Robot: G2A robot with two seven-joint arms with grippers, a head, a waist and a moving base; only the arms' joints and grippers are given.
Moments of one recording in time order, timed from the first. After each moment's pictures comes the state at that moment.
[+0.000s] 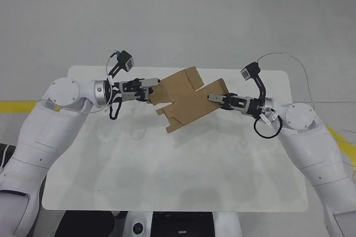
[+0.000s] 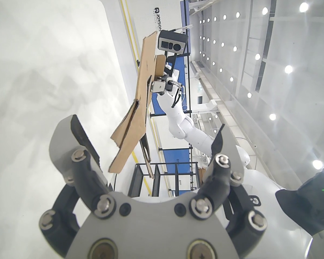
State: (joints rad) left arm 0.63 -0.92 -0.93 -1.31 -0.66 -0.18 -1.09; right arm -0.79 -1.02 1.03 -1.32 0.46 -0.41 0.97
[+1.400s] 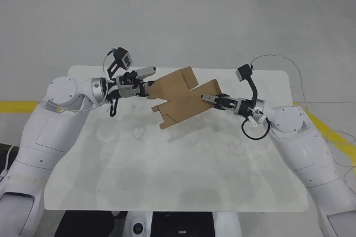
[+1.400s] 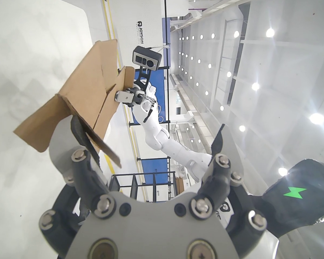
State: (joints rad) left arm 0.66 -0.96 -1.02 -1.31 -0.72 -0.08 -1.06; right arm -0.80 -1.06 1.02 -1.34 0.30 -0.41 0.85
